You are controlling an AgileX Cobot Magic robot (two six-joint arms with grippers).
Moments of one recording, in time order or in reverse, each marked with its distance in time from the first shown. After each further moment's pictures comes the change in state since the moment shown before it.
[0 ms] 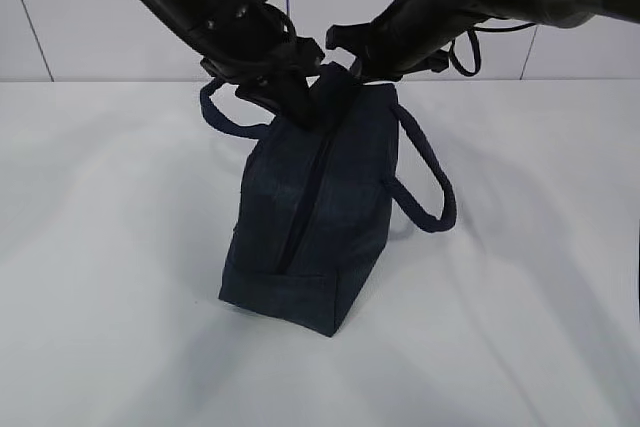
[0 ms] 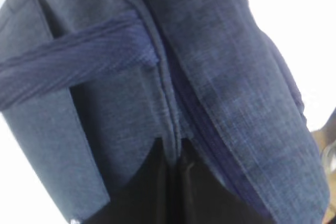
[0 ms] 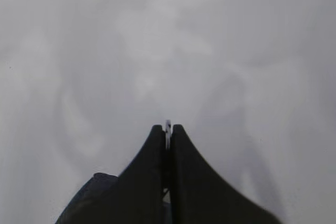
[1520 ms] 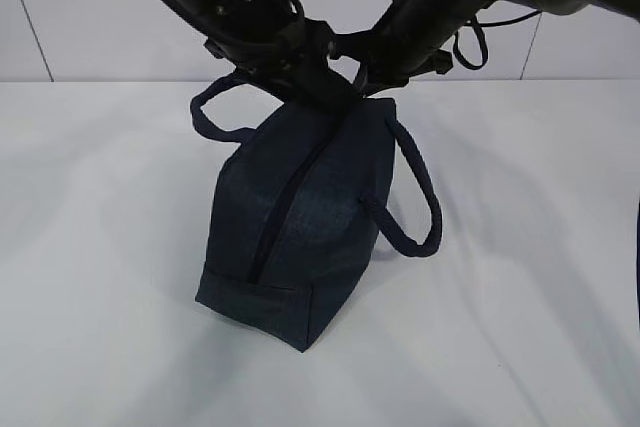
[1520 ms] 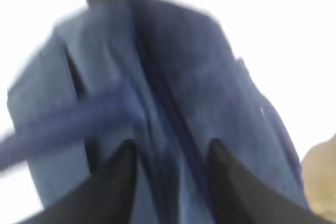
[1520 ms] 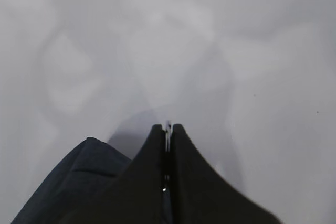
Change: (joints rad) left arm -0.025 -0.030 0.000 0.051 -0.078 -0.052; right arm -0.008 0.038 -0.120 -0.014 0.246 -0.044
